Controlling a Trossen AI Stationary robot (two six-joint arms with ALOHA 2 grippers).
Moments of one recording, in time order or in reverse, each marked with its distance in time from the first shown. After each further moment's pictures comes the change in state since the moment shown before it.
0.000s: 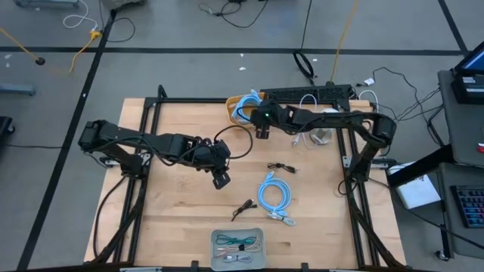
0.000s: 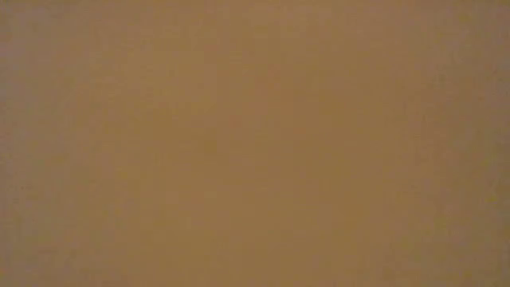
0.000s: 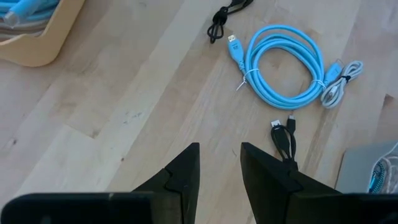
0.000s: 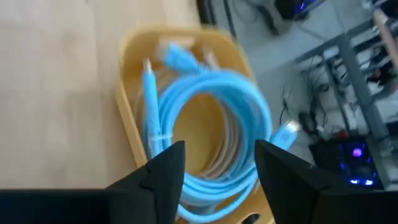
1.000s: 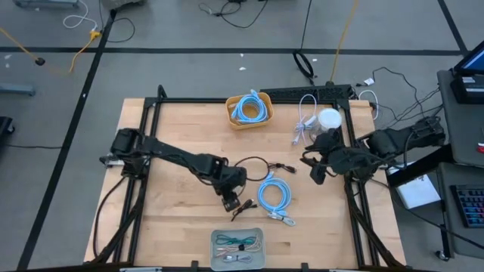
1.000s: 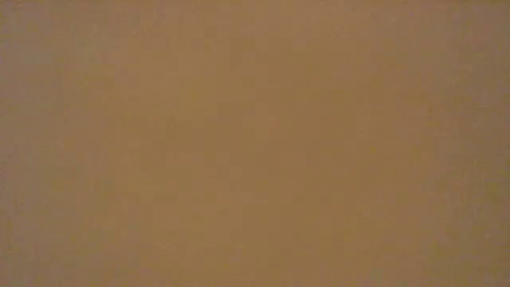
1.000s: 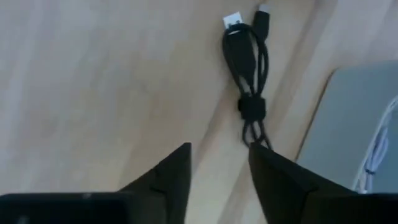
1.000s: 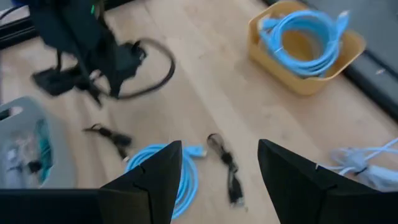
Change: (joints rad) left arm -0.024 0.348 -0.056 0.212 0.459 -0.078; right arm 0.736 -0.679 0.062 -0.958 0.192 1.226
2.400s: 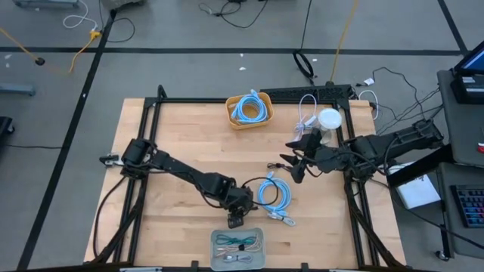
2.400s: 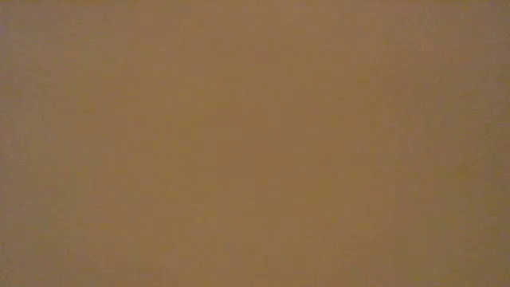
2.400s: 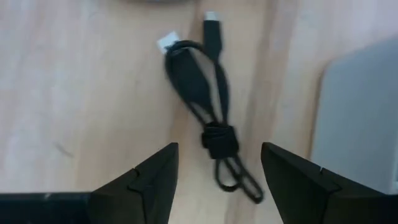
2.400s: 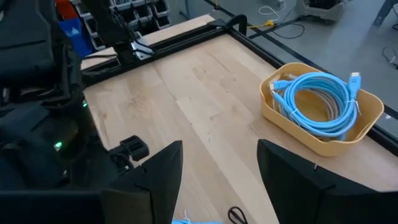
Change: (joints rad) left arm -0.140 0.151 0.114 0.075 -0.168 0.121; right arm -0.060 0.075 -0.098 0.442 0.091 -0.150
